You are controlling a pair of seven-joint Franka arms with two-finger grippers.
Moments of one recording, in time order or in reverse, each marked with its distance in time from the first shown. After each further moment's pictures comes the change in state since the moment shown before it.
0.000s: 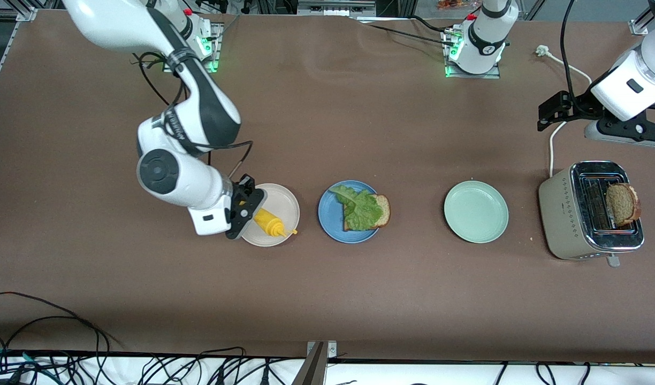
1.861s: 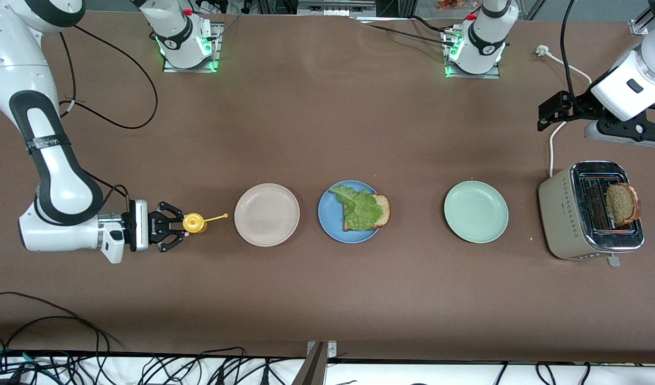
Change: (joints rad) left arm 0.000 0.000 0.000 0.000 0.000 0.000 0.000; right arm -0.675 0.308 0.323 -0.038 0.389 -0.013 -1.288
